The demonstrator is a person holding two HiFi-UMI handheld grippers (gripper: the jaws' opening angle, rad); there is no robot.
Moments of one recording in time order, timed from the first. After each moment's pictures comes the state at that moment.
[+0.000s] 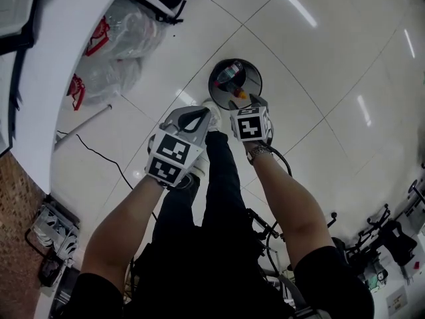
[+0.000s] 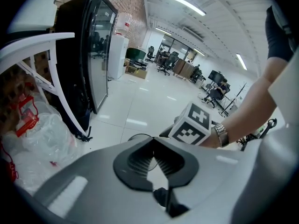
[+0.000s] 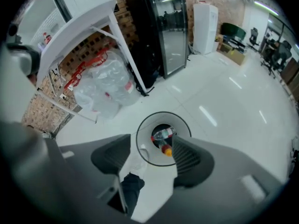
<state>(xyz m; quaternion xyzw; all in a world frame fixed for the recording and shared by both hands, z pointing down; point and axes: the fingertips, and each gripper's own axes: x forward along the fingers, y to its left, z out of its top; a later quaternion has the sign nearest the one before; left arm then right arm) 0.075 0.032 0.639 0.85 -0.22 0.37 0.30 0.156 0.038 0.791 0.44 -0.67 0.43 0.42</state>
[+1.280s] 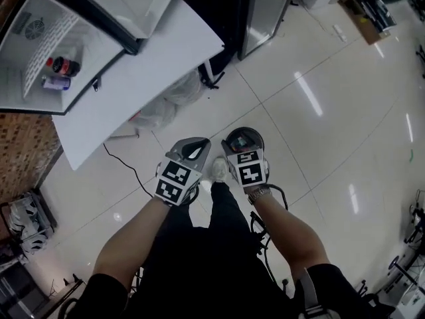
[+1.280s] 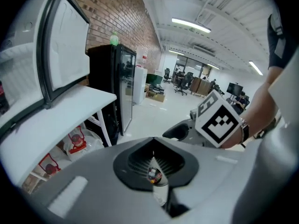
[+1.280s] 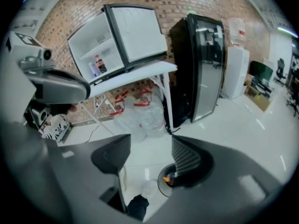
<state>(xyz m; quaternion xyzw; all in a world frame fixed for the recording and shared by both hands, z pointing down) 0.006 0.012 0.463 0.84 -0.39 0.29 0.24 0.063 -0.010 0.547 0.36 -0.82 0.28 0.33</state>
